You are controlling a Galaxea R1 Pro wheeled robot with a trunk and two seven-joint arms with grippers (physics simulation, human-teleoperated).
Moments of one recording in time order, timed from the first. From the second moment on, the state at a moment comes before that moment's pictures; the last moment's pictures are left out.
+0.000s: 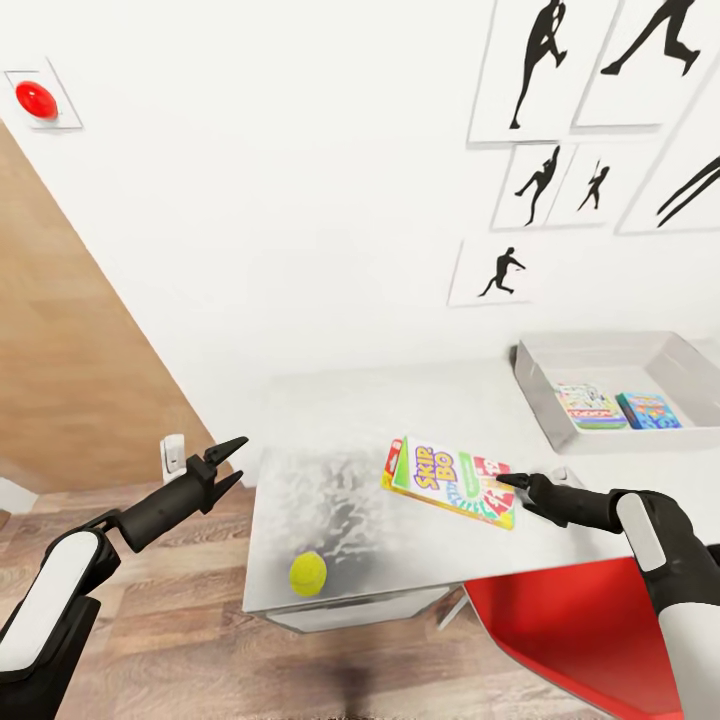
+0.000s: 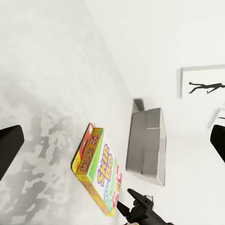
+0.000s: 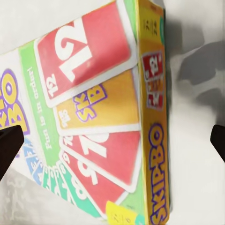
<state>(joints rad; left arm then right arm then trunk) -0.35 0.21 0.10 -1.53 1.50 0.75 0.04 -0.67 -0.28 -0.31 -0.92 -0.49 1.04 0.45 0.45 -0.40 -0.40</state>
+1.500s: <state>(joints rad) -0.35 0.21 0.10 -1.53 1.50 0.75 0.04 -0.67 -0.28 -0.31 -0.93 -0.50 1.04 0.45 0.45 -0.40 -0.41</state>
